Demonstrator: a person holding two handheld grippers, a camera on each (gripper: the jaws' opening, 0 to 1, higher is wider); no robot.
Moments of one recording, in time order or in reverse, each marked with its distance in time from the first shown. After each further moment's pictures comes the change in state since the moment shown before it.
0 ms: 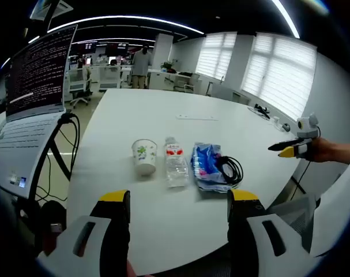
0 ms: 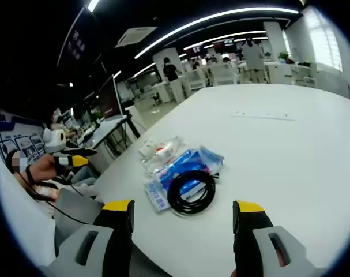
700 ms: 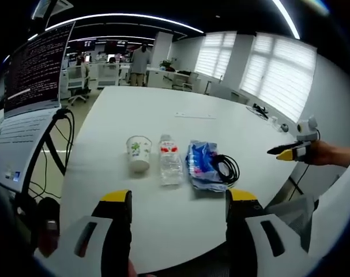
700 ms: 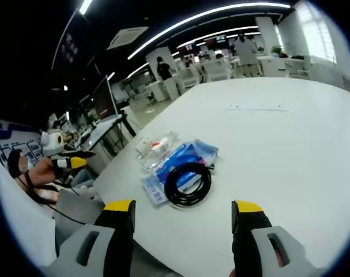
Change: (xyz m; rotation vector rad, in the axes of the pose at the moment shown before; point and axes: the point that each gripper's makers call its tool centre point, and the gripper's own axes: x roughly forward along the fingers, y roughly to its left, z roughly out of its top) left arm 0.005 -0.012 -0.006 -0.020 0.005 -0.017; right arm -0.007 -0.008 -0.014 0.048 0.015 -0.020
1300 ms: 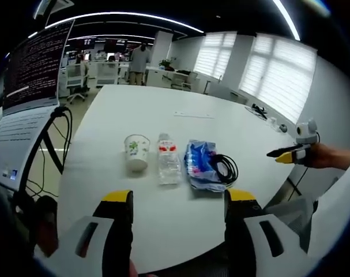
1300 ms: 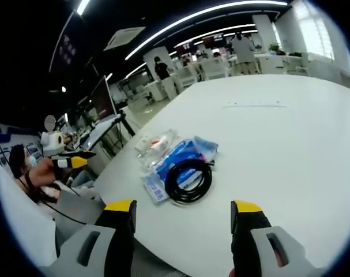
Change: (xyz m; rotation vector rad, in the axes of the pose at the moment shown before) left arm 0.000 -0.006 0.000 -0.004 0.009 -0.014; right arm -0.001 0.003 -0.007 0.023 0.004 -0.011
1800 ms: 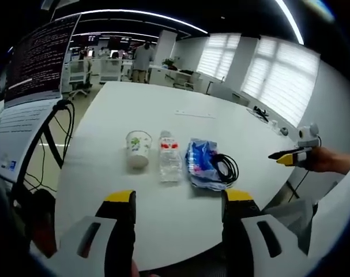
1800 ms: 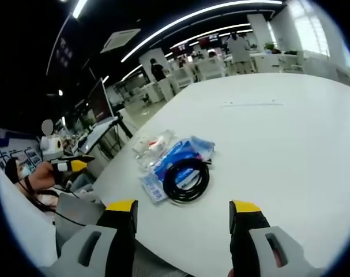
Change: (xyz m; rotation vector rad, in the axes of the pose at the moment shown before) left arm 0.000 0.002 -0.006 -0.031 0.005 0.003; right arm -0.003 0.001 -0.001 0.021 -0.009 -0.015
